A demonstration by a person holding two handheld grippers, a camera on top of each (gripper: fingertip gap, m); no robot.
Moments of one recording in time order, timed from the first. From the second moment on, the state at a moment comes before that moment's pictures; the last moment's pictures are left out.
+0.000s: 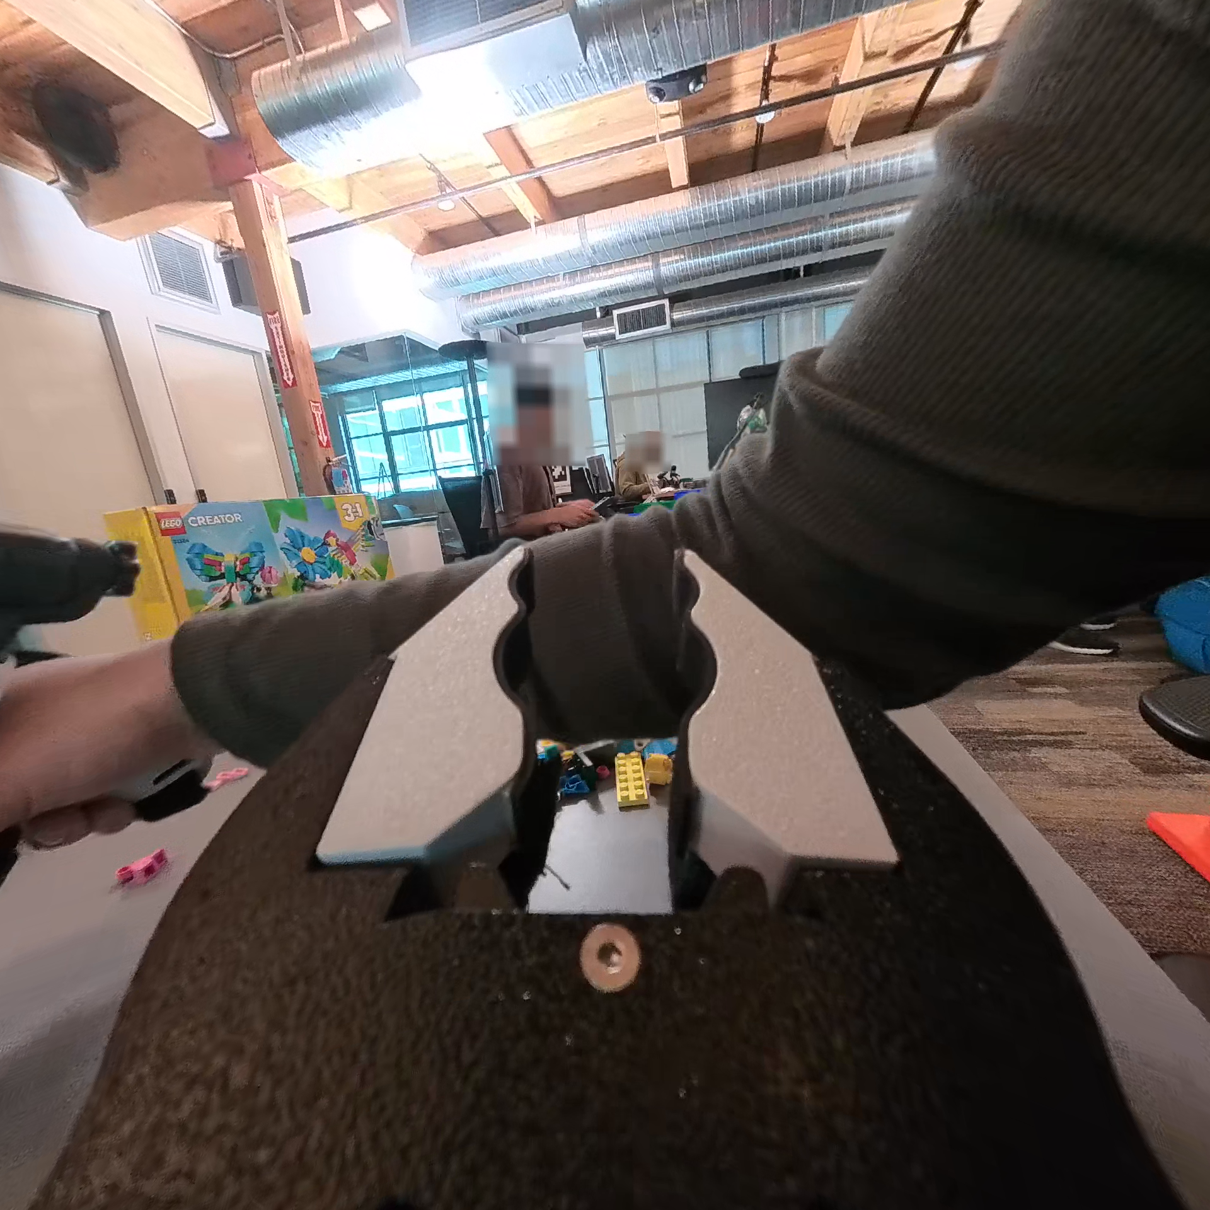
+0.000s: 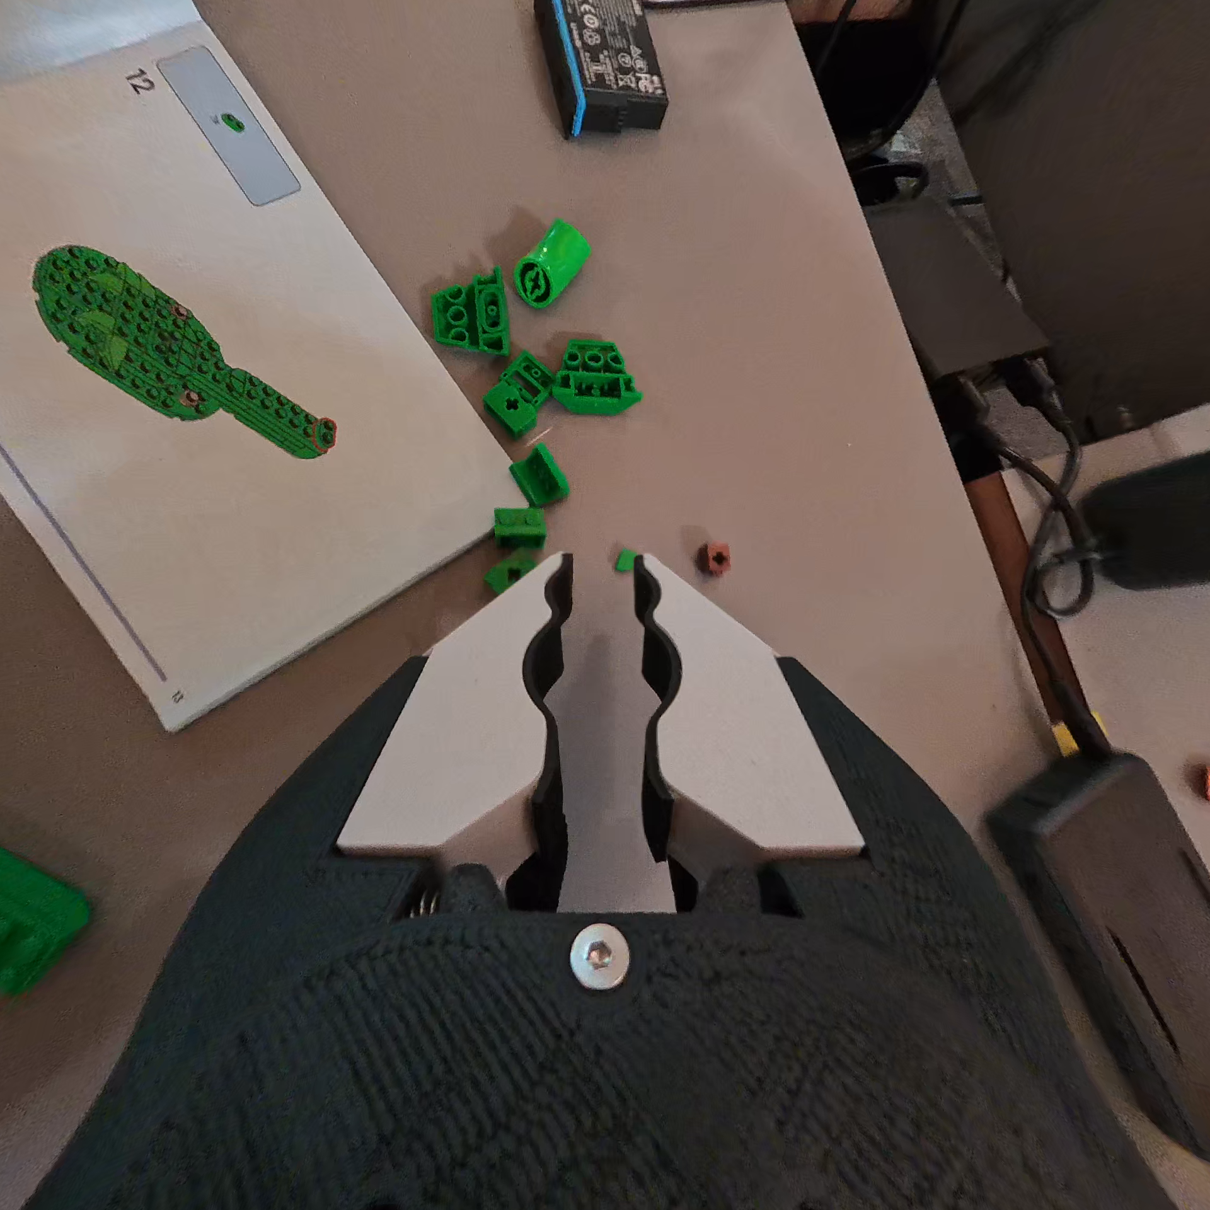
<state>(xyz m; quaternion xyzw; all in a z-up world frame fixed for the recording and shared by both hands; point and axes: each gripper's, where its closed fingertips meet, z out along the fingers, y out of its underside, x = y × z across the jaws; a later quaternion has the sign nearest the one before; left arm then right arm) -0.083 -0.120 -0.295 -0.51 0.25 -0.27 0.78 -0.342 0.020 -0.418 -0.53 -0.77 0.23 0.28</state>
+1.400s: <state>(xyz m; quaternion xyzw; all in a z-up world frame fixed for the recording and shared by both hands) -0.076 -0.111 -0.309 -0.55 0.27 -0.25 0.75 0.006 -0.013 -0.430 -0.75 -0.57 0.16 0.28</state>
